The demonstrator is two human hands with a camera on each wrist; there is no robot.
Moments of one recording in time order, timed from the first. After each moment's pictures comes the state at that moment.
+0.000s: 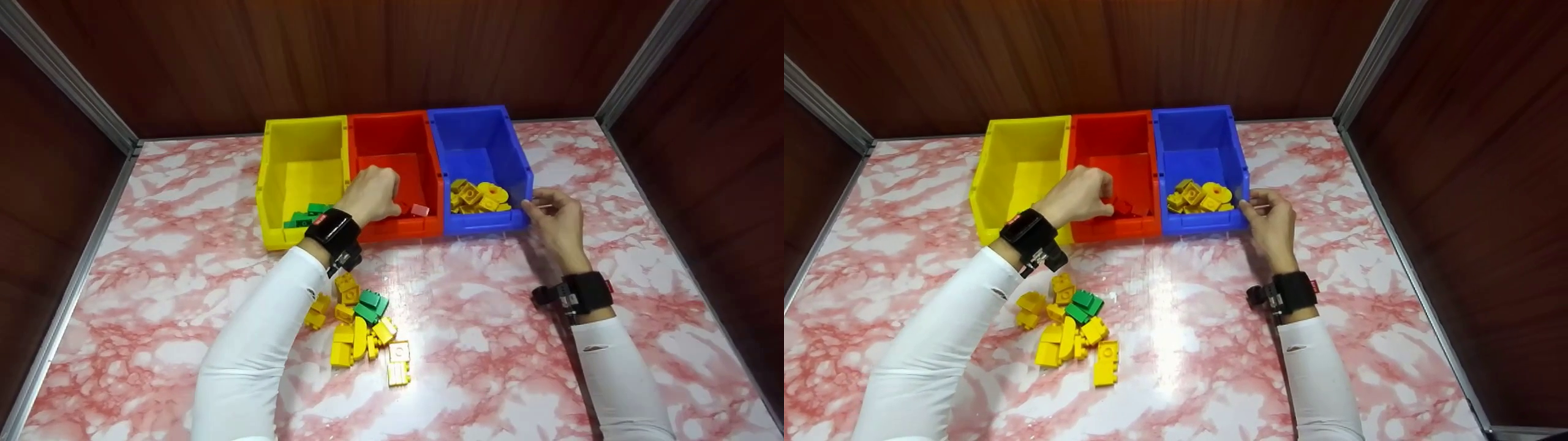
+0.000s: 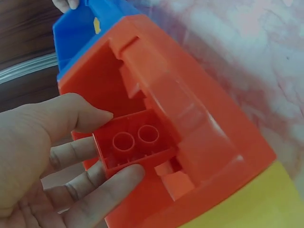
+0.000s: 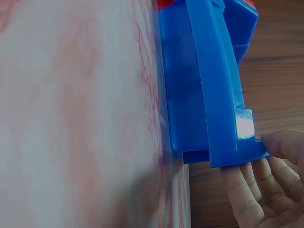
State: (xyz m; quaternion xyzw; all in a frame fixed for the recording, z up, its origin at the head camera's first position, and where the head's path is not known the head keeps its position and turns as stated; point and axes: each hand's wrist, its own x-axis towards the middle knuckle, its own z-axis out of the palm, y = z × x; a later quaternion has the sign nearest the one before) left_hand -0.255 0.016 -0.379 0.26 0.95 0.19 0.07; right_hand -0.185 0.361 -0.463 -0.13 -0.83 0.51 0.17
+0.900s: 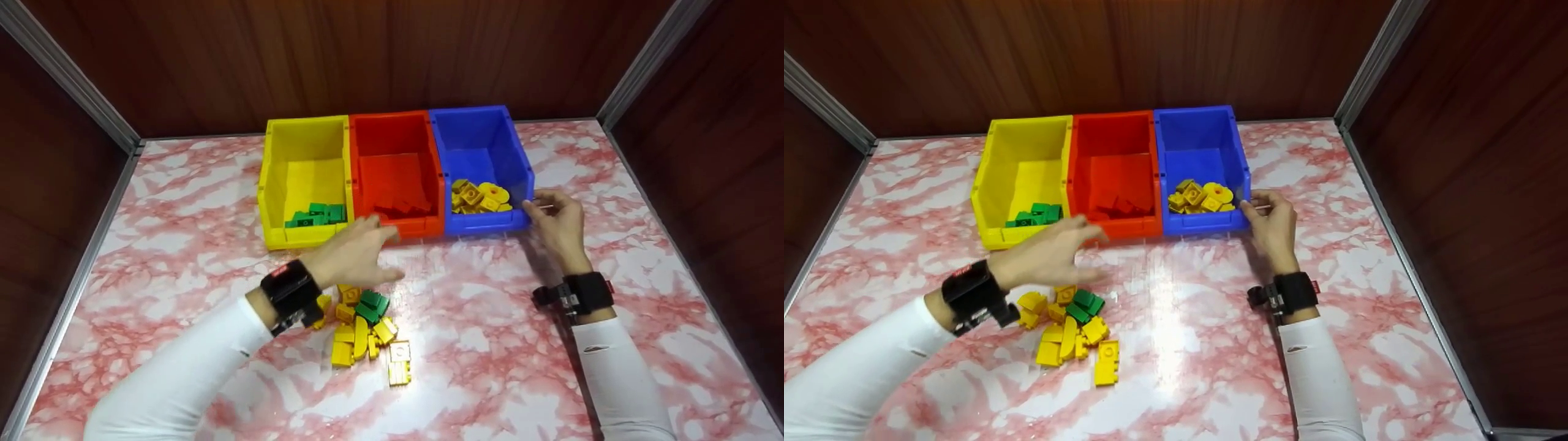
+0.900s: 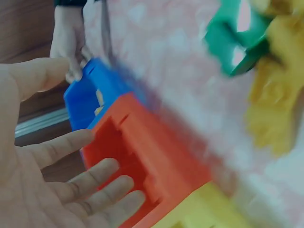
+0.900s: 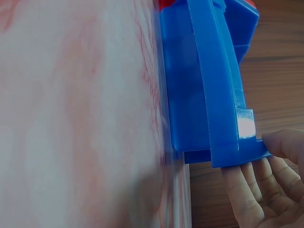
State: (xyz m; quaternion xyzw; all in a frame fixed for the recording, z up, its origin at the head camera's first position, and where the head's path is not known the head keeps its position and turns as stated) left_hand -0.161 -0.026 -0.374 0.30 0.91 0.18 0.20; right_hand -0.184 0.360 -0.464 -0.13 -0.83 0.51 0.18
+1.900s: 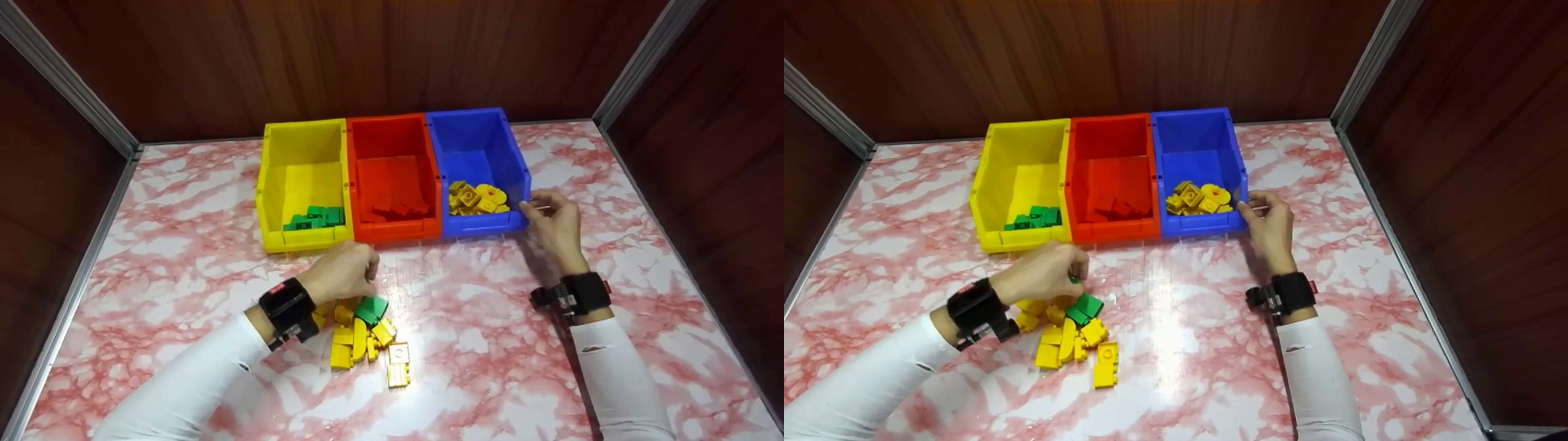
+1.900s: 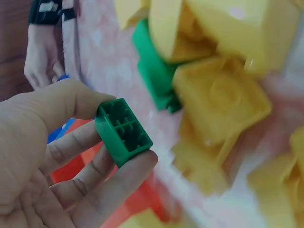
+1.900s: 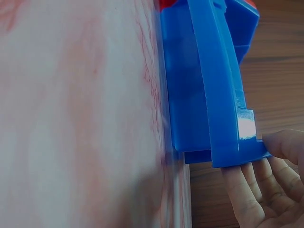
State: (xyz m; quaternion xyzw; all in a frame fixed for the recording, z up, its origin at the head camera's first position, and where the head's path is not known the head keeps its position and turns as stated) left_hand -0.160 -0.044 -0.409 0.30 0.91 0.23 0.19; right_hand -0.186 0.361 -0.465 -0.13 -0.83 0.52 0.17
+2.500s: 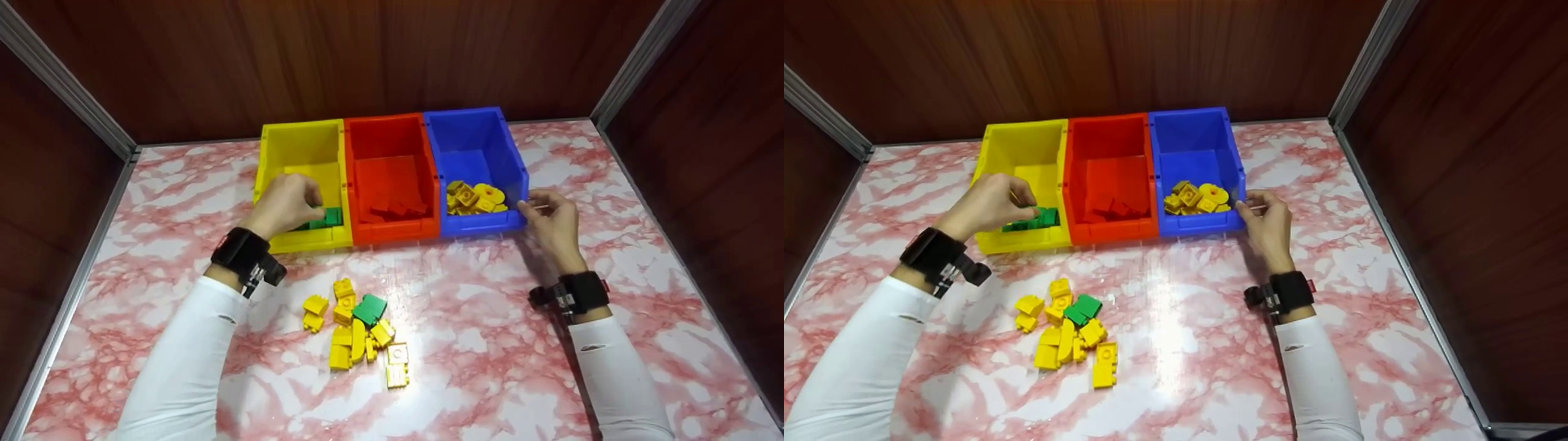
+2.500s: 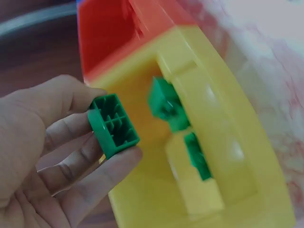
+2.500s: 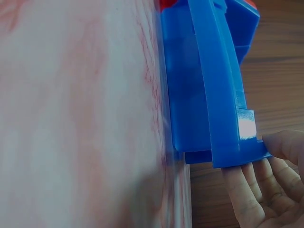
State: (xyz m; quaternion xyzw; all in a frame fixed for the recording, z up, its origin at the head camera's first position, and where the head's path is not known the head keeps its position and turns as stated) left_hand -0.249 -0.108 -0.375 0.22 0.94 0.24 0.06; right_hand -0.184 0.361 -0.465 -0.13 -0.83 0.52 0.17
